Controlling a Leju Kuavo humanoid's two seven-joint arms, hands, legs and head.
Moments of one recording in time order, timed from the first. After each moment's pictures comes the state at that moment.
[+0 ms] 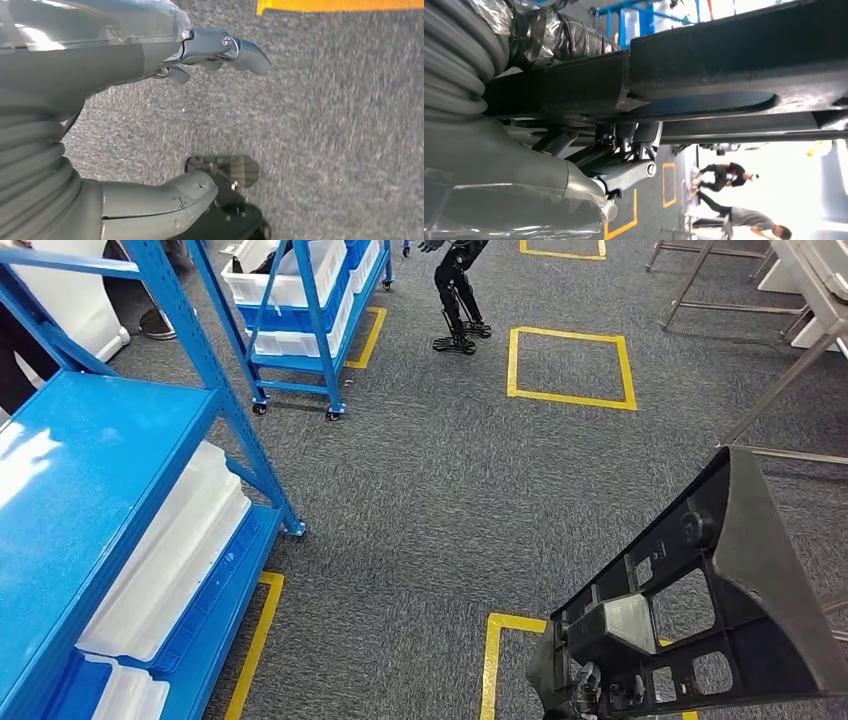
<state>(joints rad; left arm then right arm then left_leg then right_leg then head) -0.06 -0.18 1.11 -0.22 -0.97 0.15 -0.31 0.46 0.35 -0.05 -1.82 0.07 -0.06 -0.67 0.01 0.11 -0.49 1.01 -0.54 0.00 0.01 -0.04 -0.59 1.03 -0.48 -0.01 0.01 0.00</state>
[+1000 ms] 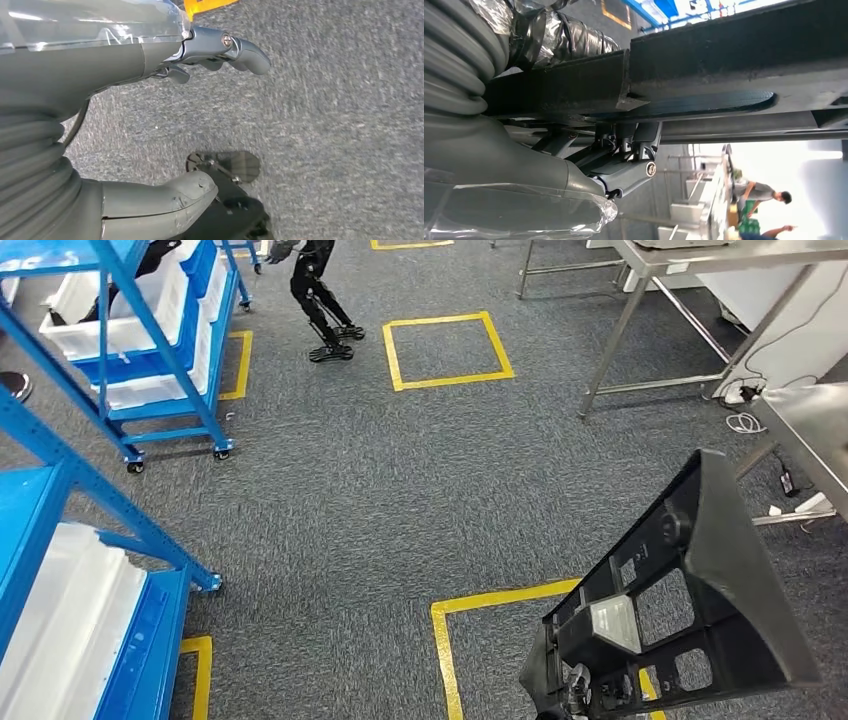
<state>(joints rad) -0.06 -0.18 1.11 -0.22 -0.99 0.13 -0.31 0.45 0.36 -0.04 -1.78 0.08 -0.04 -0.67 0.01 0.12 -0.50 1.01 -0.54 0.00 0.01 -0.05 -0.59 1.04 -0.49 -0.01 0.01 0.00</state>
